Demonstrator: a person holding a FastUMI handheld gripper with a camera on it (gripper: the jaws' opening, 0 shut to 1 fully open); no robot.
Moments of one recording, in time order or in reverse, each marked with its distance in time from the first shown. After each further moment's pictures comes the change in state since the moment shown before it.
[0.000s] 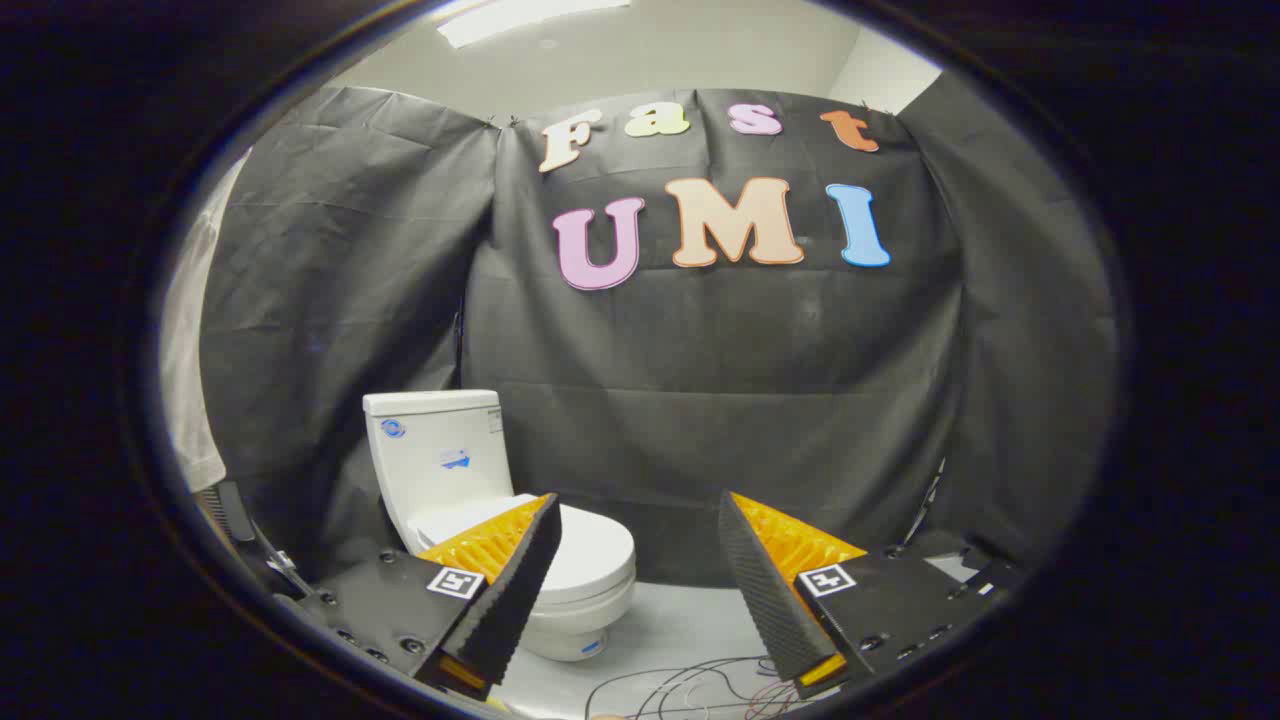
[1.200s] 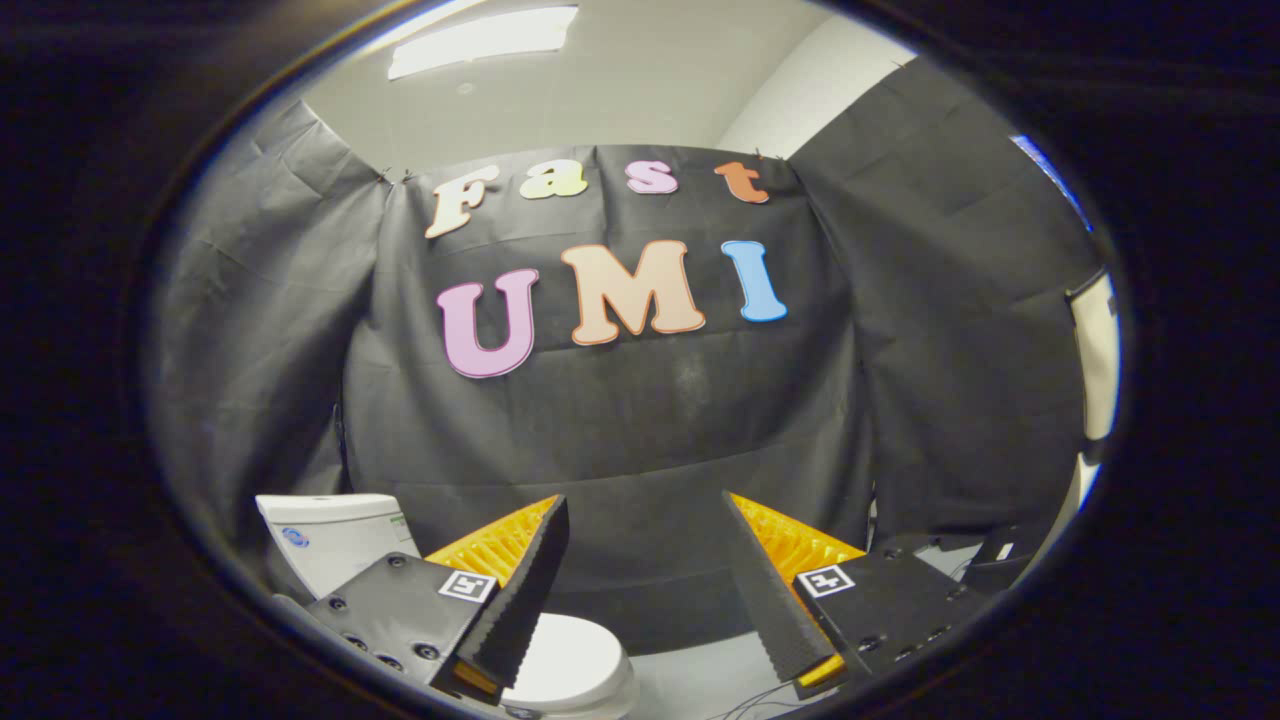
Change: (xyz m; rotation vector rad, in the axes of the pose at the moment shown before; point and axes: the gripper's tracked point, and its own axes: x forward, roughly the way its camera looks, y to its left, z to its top) arm 0.081 0.009 0.049 0.164 -0.253 -0.405
